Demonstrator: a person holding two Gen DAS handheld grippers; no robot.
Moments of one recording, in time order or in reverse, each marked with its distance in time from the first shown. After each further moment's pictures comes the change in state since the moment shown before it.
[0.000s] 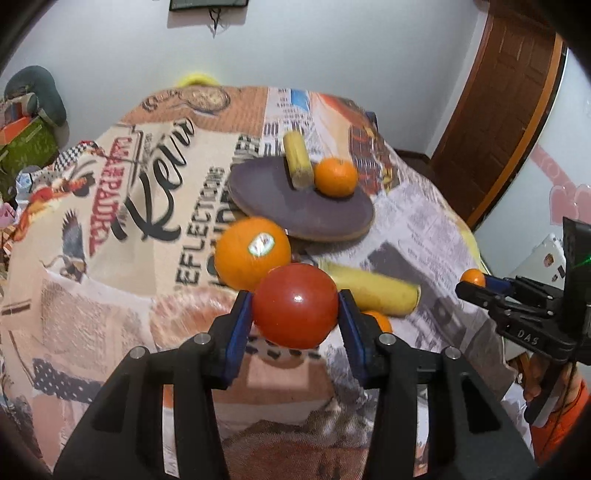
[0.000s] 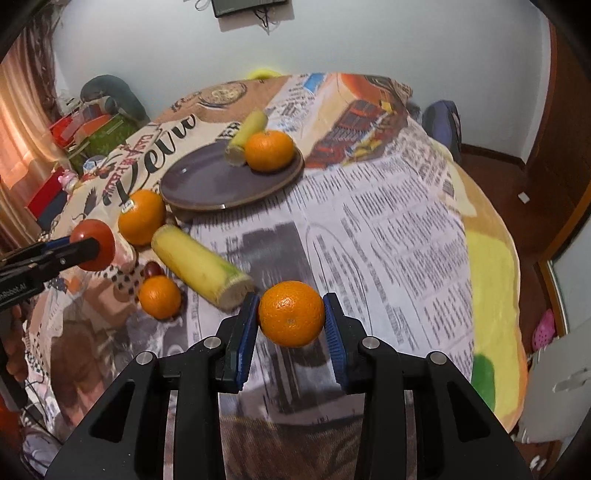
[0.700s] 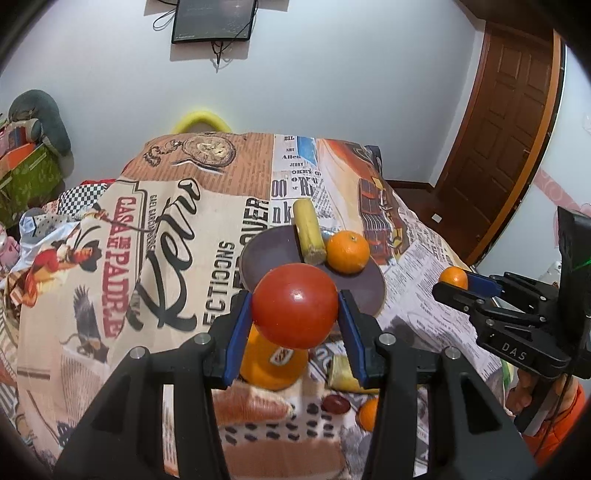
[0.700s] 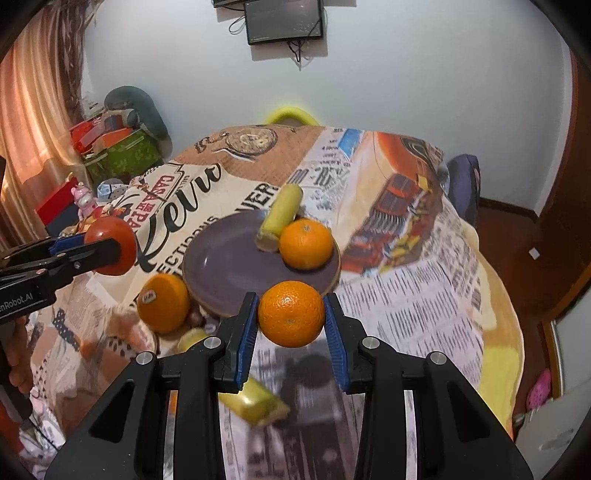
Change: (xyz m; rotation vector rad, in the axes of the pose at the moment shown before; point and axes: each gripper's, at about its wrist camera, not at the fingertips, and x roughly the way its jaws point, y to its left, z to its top) left arm 0.004 0.009 0.070 0.015 -0.110 0.014; right arm 0.010 0.033 0.077 -0.109 -0.131 0.027
